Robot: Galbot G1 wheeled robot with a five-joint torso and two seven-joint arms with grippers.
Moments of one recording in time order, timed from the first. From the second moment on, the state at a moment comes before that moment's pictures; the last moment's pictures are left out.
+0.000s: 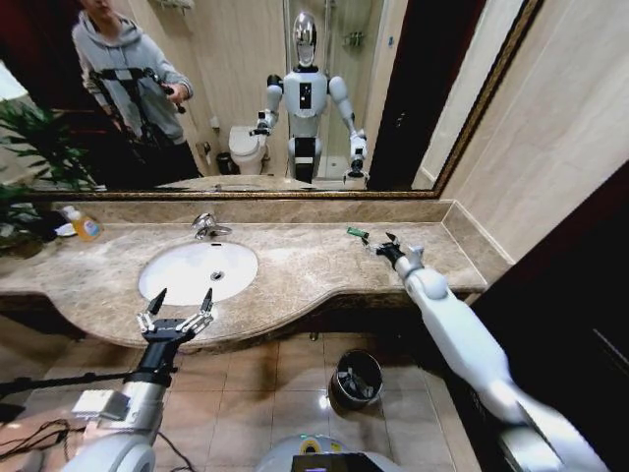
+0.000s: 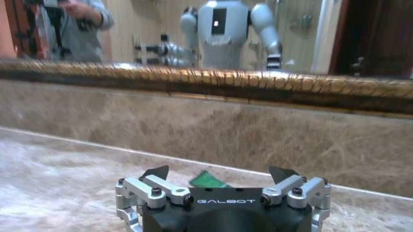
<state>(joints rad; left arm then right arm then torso) 1.84 -1.36 -0.82 -2.47 -0.37 0.04 0.05 -0.51 1.11 0.22 1.17 0.44 -0.15 -0.20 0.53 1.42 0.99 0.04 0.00</state>
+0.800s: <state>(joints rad) 1.84 -1.36 -0.82 -2.47 -0.37 0.04 0.05 -0.35 1.17 0.16 0.85 0.40 -0.10 -0.28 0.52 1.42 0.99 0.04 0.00</state>
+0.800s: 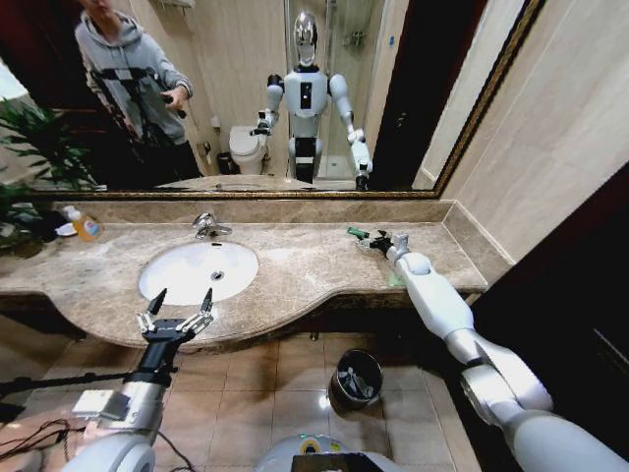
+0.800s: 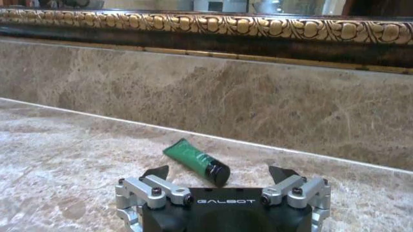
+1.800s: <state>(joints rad) 1.84 -1.36 -0.82 -2.47 -0.37 0.04 0.05 -0.26 1.23 0.15 0.67 0.38 -0.04 -0.35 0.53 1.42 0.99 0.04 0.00</state>
